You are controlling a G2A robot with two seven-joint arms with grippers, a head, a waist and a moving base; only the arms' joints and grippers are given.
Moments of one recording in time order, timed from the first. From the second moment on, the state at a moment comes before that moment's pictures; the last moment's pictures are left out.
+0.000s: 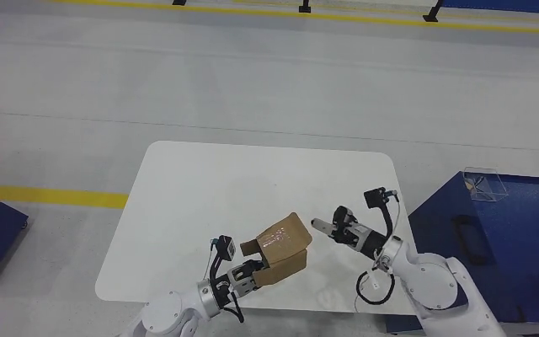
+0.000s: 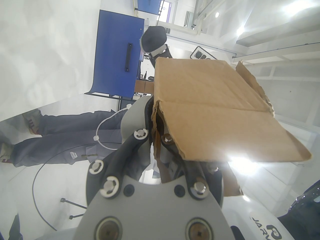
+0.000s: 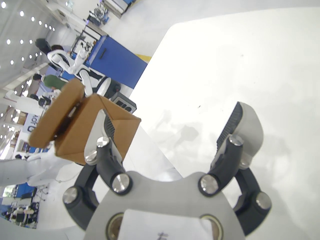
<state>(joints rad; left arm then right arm) 1.44 -1.17 -1.10 -1.78 -0.46 0.00 -0.64 -1.47 -1.01 1.49 -1.94 -0.23 -0.19 0.58</state>
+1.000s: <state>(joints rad) 1.45 -1.18 -1.10 -1.85 -0.54 0.14 -0.60 -1.65 -1.02 1.71 -1.96 0.08 -0.26 0.34</state>
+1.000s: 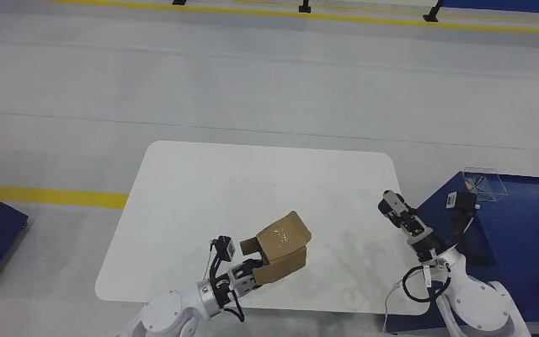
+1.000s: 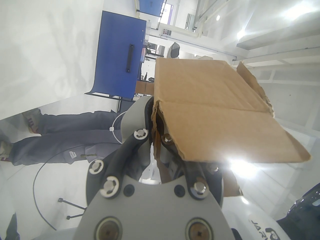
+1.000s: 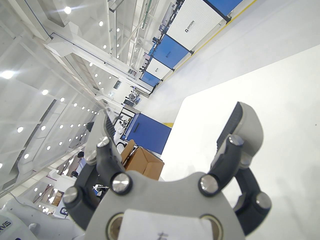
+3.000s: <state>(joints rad) 1.47 -1.35 -0.90 -2.10 -1.37 0.32 0.56 -1.64 -1.05 1.75 -1.96 -0.07 -0.17 0.32</state>
